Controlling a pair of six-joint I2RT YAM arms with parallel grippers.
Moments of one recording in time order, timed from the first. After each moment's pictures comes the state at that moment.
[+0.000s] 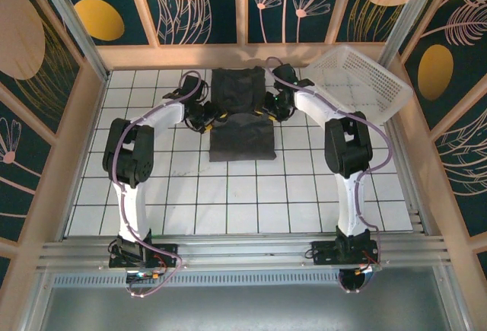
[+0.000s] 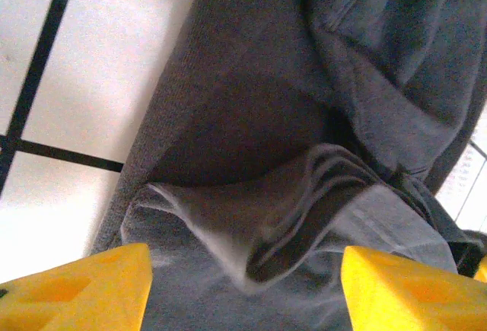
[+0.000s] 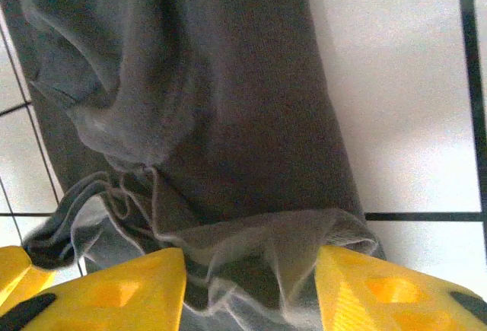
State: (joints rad) left arm -0.32 2.05 1.52 -0.49 0.32 -0.94; right arm 0.38 2.15 1.77 -0.69 -0.29 0.68
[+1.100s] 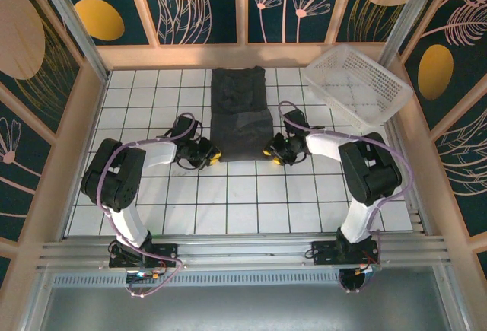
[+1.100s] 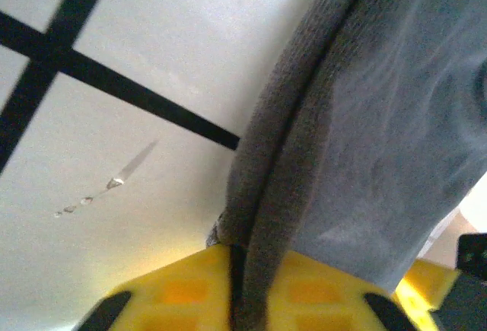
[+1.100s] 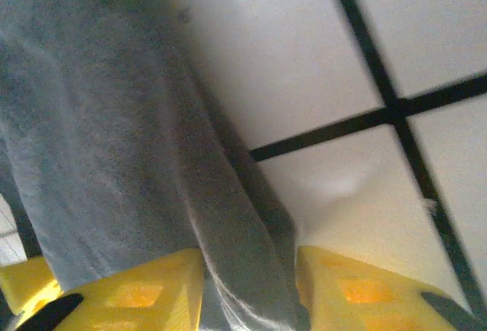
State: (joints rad) left arm -0.37 1.79 0.88 -0.11 0.47 -1.23; right arm 0.45 1.81 0.99 -0.29 -0.39 1.03
